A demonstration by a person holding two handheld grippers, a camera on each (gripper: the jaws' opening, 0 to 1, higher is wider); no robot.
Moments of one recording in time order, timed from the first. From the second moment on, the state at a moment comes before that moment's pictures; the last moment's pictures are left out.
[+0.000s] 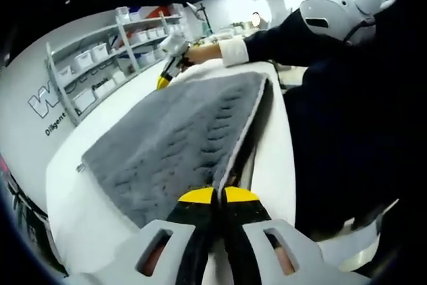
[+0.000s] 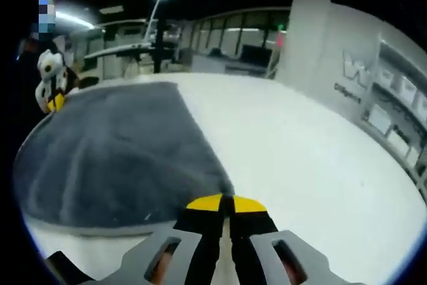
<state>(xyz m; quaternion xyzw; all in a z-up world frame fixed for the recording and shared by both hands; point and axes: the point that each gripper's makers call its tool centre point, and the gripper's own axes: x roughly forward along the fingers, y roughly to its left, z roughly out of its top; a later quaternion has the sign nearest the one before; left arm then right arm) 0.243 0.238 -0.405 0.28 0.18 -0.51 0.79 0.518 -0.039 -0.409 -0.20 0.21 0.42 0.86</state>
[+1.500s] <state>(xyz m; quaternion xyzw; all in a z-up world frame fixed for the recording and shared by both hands) 0.299 0.278 -0.402 0.32 0.18 -0.39 0.84 0.484 -0.099 -0.408 -0.17 0.21 0.43 0.86</state>
